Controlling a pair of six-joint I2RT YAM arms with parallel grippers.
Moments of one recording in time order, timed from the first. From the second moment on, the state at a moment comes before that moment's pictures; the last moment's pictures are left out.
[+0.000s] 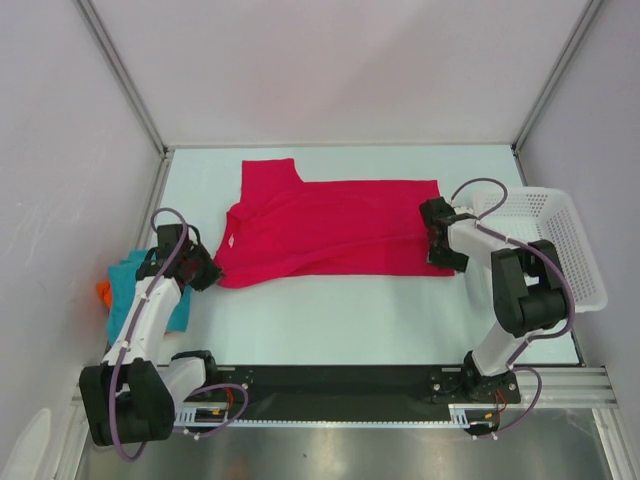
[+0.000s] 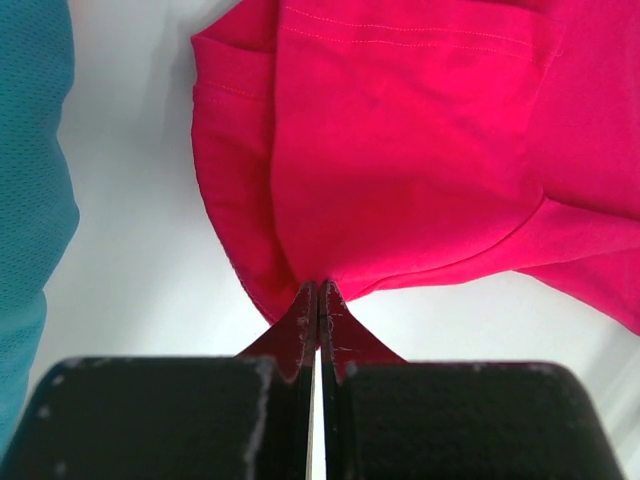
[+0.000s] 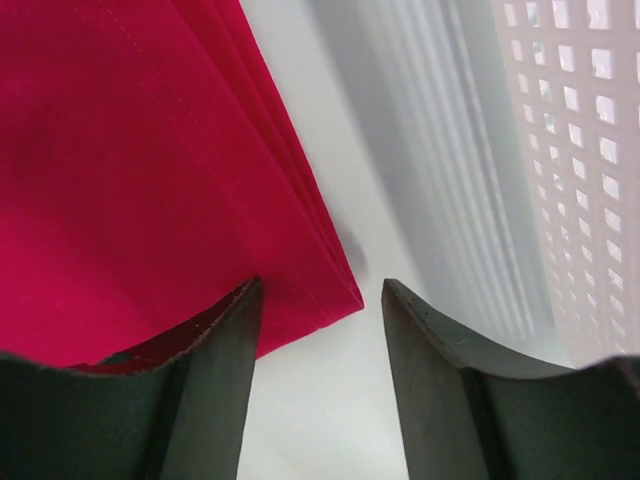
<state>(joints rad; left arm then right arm) 0.10 1.05 0.69 -0.63 0.14 -0.56 0.25 1.68 0.99 -0.61 0.49 0.57</state>
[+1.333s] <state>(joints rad) 0.21 1.07 0.69 -0.63 0.20 -0.51 0.21 1.50 0.91 -0.72 0.56 0.66</state>
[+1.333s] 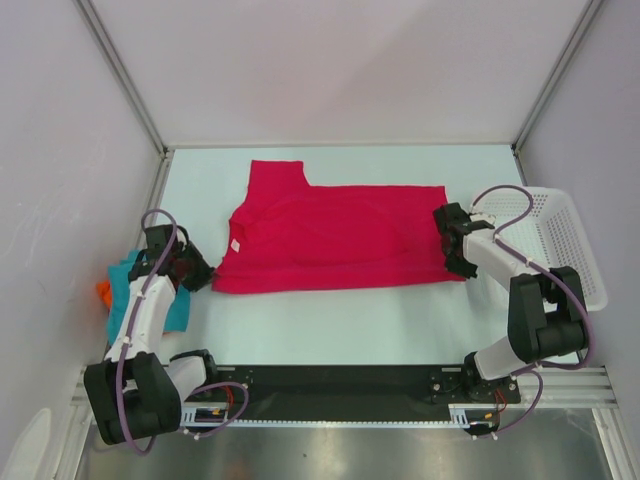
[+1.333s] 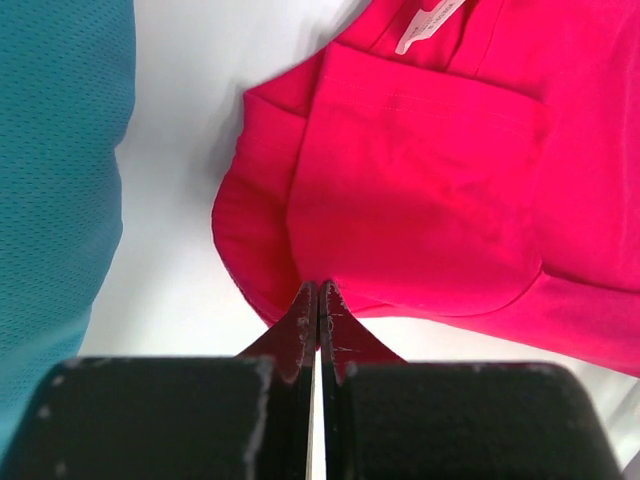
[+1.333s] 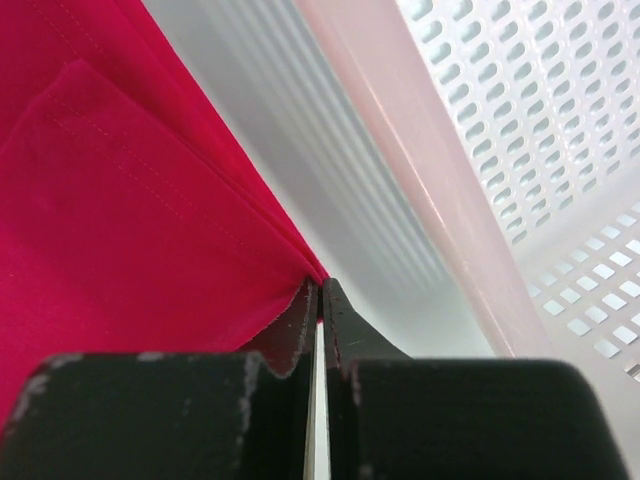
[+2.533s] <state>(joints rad) 0.22 1.64 1.35 -0.61 0.36 -0.50 0.11 1.69 1.30 -0.69 0.33 0.57</state>
